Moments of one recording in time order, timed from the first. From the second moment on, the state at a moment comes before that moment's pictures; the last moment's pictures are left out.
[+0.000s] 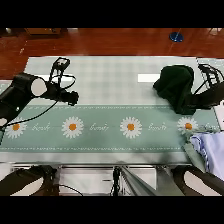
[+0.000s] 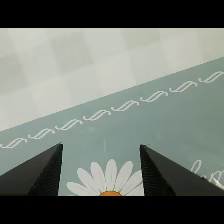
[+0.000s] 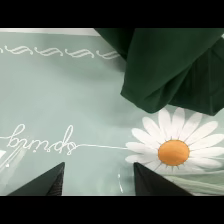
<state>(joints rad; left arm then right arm) -0.32 -1.17 1.00 1.54 -1.00 -1.55 -0.19 -1.14 1.07 -1.42 1.40 1.37</state>
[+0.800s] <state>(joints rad) -0.32 -1.17 1.00 1.54 -1.00 -1.55 -0.19 -1.15 1.07 -1.42 1.15 1.38</state>
